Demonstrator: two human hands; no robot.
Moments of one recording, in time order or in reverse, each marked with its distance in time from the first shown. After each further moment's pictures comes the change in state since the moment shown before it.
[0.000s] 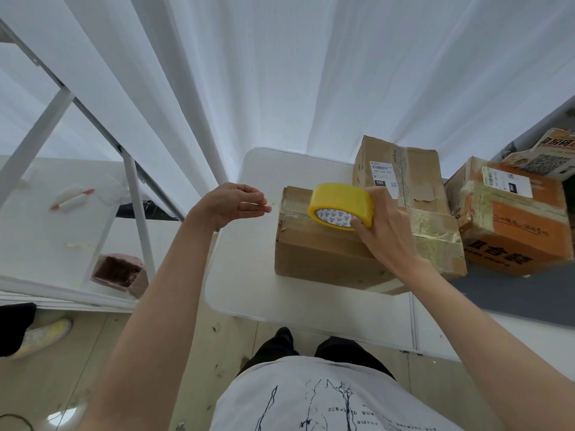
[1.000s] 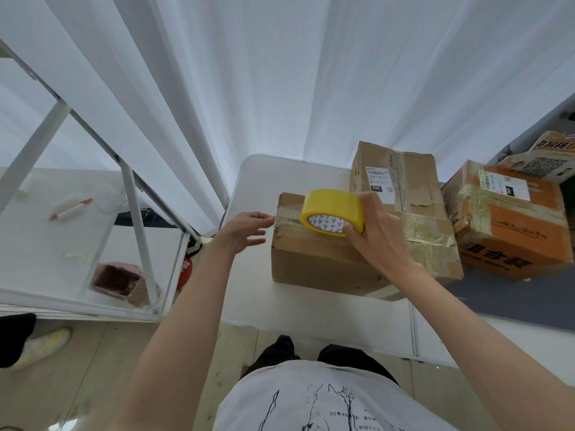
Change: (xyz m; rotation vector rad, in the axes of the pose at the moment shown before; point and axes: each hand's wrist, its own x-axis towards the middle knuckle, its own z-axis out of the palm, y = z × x) left_hand 0.036 -0.047 0.033 0.121 0.136 -0.139; right_hand 0.006 0.008 0.007 -0.058 -0.009 -0.020
